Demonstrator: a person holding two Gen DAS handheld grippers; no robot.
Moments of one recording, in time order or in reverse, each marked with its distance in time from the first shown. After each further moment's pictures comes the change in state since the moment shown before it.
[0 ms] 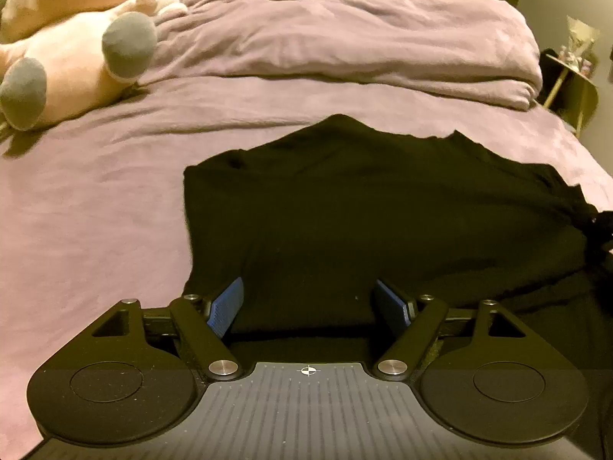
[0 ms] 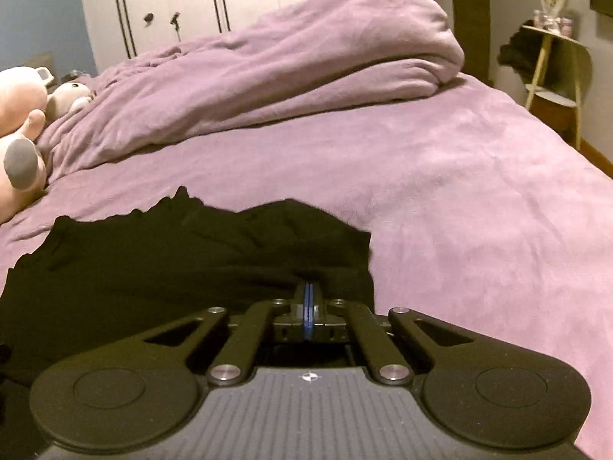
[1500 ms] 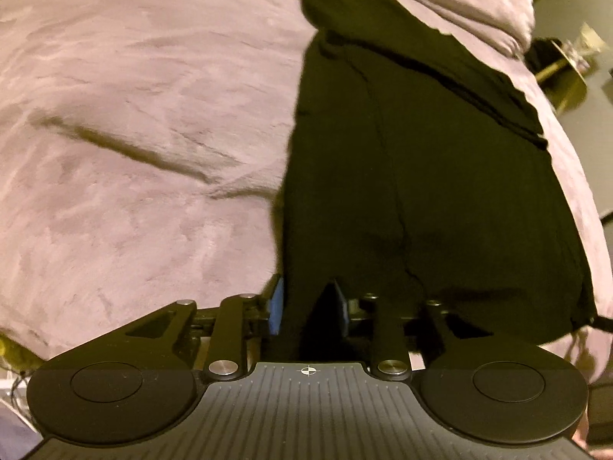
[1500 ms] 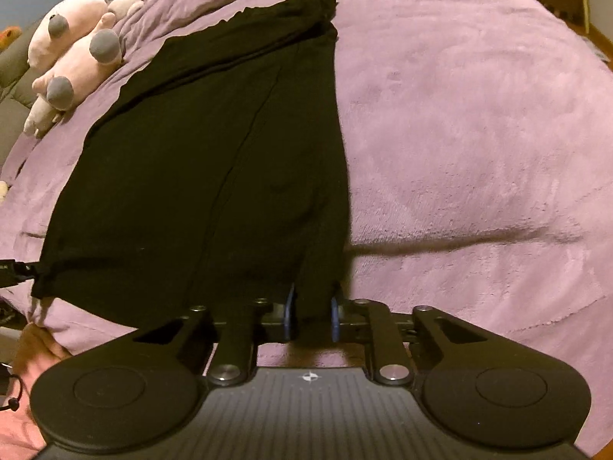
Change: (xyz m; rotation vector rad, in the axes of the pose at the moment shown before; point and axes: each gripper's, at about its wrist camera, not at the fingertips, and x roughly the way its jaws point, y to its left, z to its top) left arm -0.172 0.104 -0.163 -0.212 0.333 -0.167; right arm -0.251 -0.036 -0.198 0.070 0.380 0.159
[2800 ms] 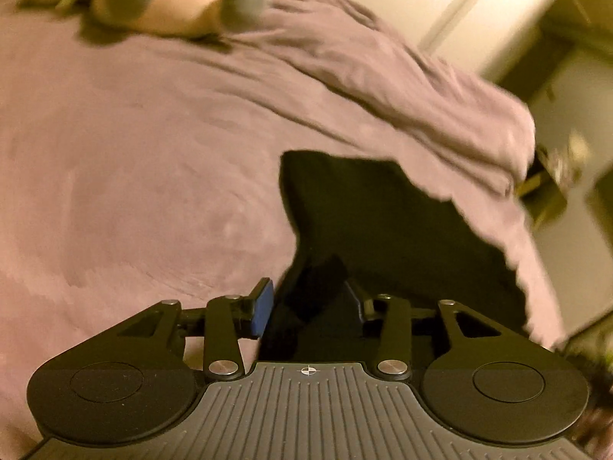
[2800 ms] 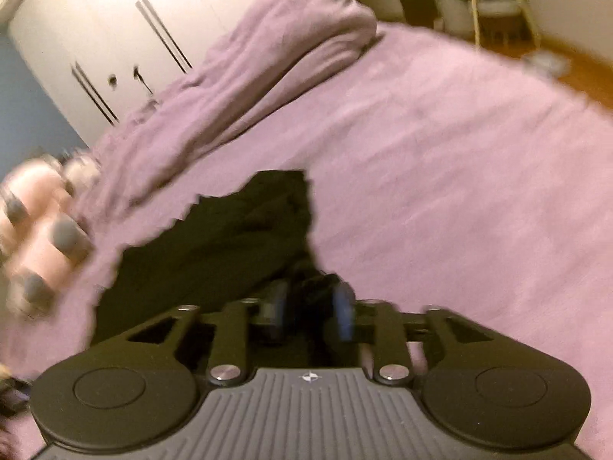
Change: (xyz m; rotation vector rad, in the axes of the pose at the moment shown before) left arm 0.031 0.007 0.159 -0.098 -0.292 -0.094; right arm 0.061 -0.013 0.176 0.204 -0.384 -0.049
